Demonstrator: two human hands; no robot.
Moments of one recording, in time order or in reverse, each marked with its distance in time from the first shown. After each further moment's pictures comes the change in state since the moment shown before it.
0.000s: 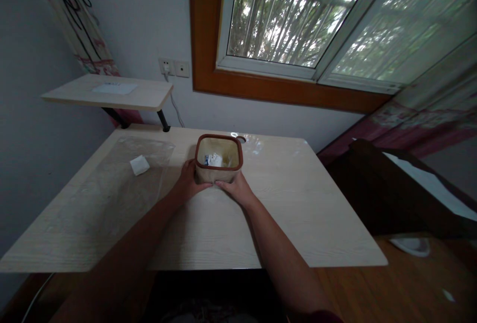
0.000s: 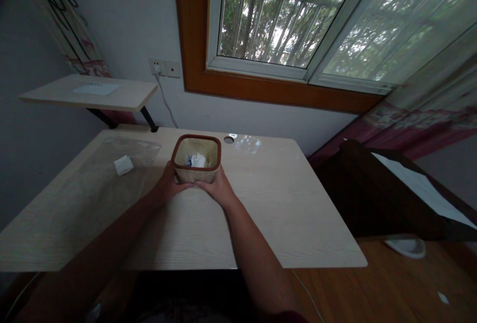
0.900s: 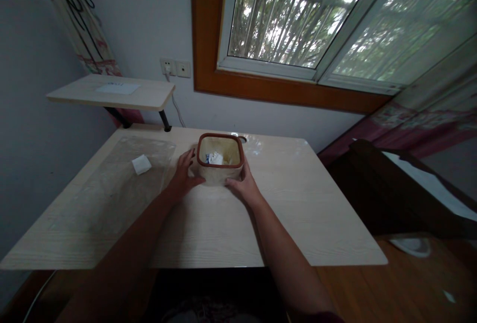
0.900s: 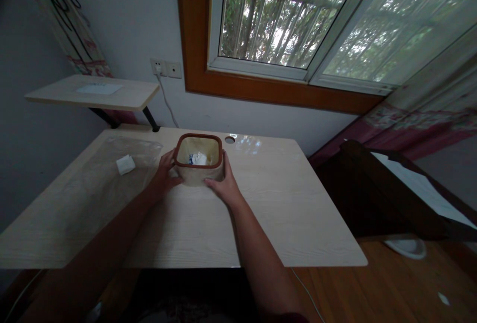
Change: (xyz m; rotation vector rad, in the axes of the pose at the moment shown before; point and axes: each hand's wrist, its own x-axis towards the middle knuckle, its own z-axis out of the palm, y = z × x) left_hand 0.006 -0.003 -0.023 -0.190 -0.020 0.064; right_hand -0.009 0.006 -0.016 -0.018 0.117 0.020
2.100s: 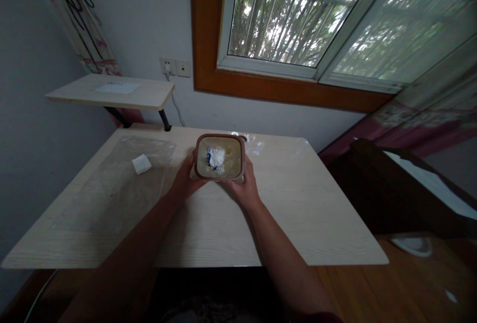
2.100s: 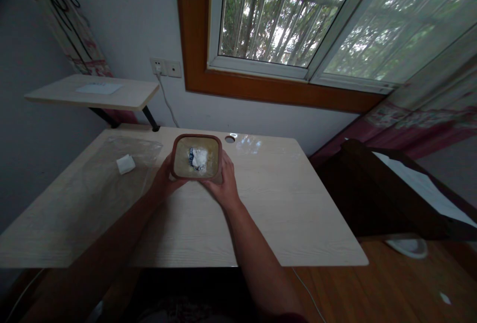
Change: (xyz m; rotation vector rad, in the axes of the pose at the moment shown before) left_hand 0.003 0.043 0.009 0.059 0.078 0.049; right_hand -0.005 -0.018 0.004 -0.336 0.122 -0.270
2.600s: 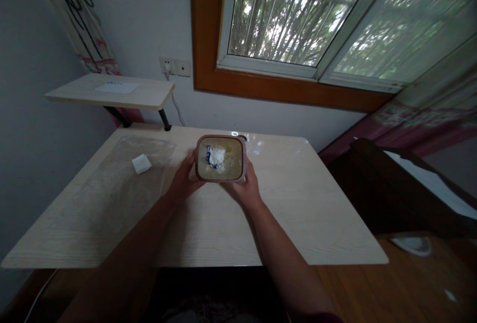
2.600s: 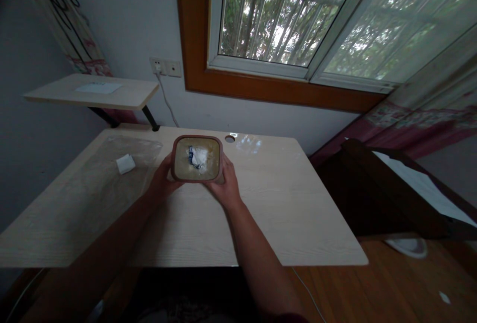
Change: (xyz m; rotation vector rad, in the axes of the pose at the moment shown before) left_hand -0.008 -0.012 -0.004 0.073 -0.009 0.051; right_hand -0.002 0.000 -0.002 0.034 0.025 0.029
